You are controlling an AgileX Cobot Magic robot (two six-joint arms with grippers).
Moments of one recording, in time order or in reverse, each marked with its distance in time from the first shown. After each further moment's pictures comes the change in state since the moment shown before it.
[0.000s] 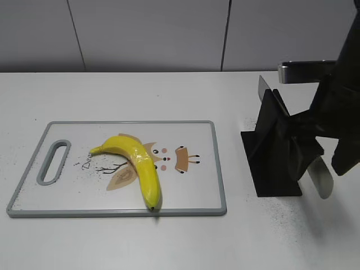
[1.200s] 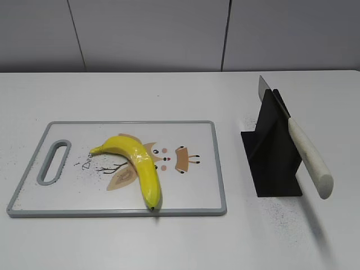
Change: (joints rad) left arm 0.000 0.000 0.000 0.000 0.000 0.000; right arm -0.331 -0.871 0.274 -0.042 0.002 -0.059
